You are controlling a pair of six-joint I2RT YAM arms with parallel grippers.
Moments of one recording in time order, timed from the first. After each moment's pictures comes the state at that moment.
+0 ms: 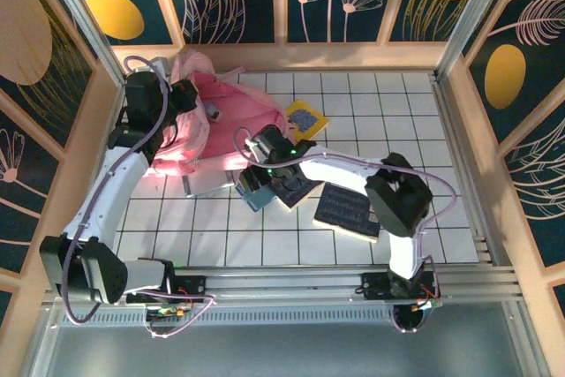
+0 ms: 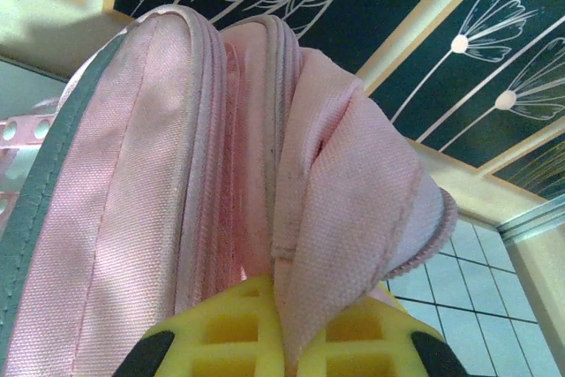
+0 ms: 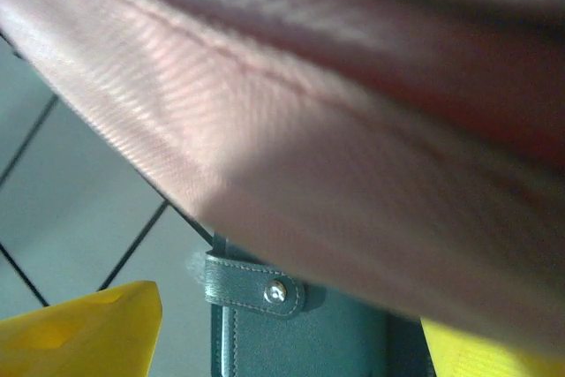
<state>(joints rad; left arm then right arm) -0.14 1.29 1.16 -0.21 0.13 -0.55 0.90 1.93 1.40 -0.46 -0.15 0.26</state>
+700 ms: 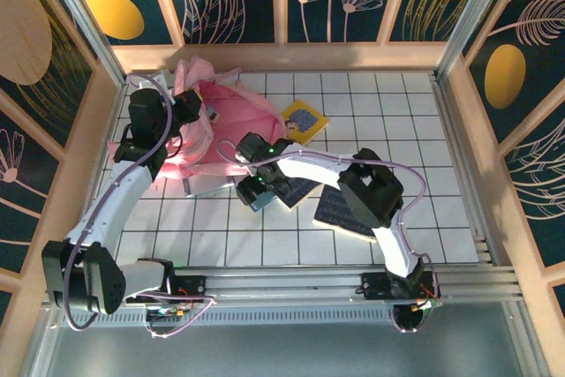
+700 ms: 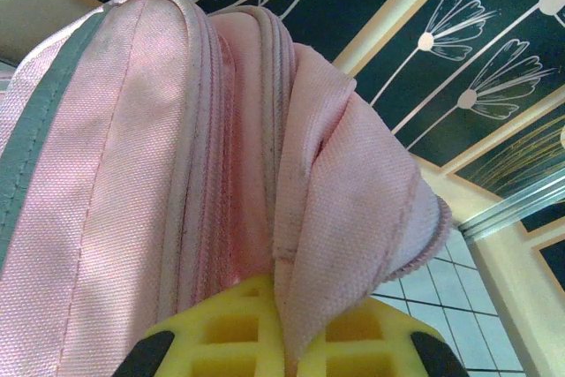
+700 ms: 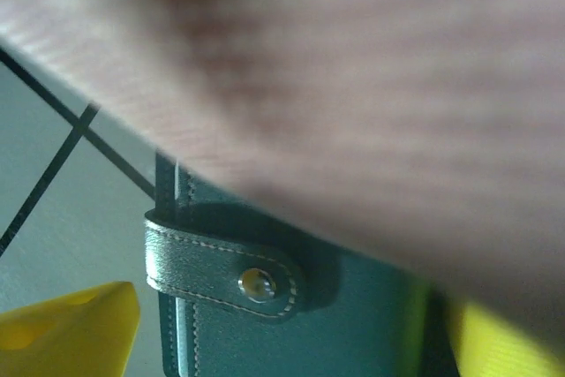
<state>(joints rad) -0.14 1.24 1.00 -0.02 0.19 -0.61 0.95 2.11 1.57 -0.72 -0.10 0.21</state>
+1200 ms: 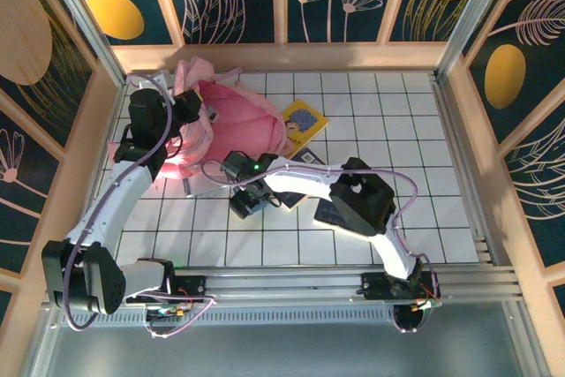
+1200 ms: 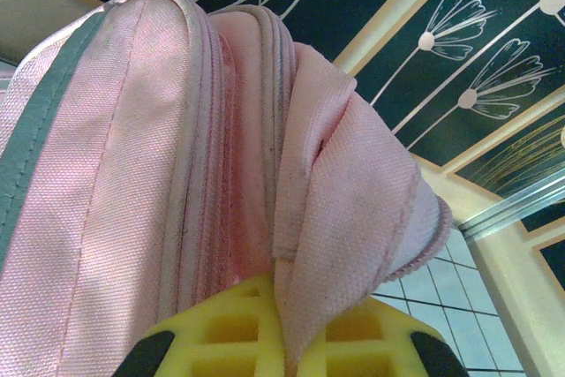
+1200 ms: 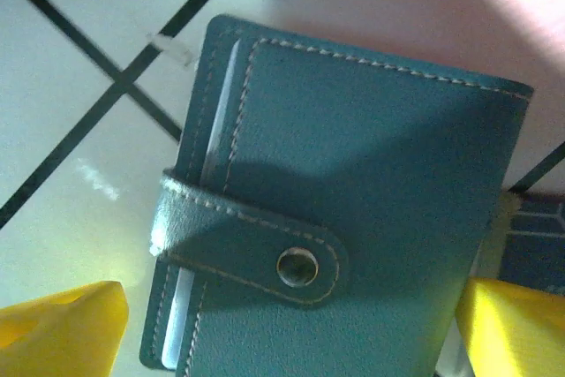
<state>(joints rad) -0.14 1.24 0.99 -0.02 0.19 -0.61 1.08 2.12 1.59 -0.75 0.10 0.21</state>
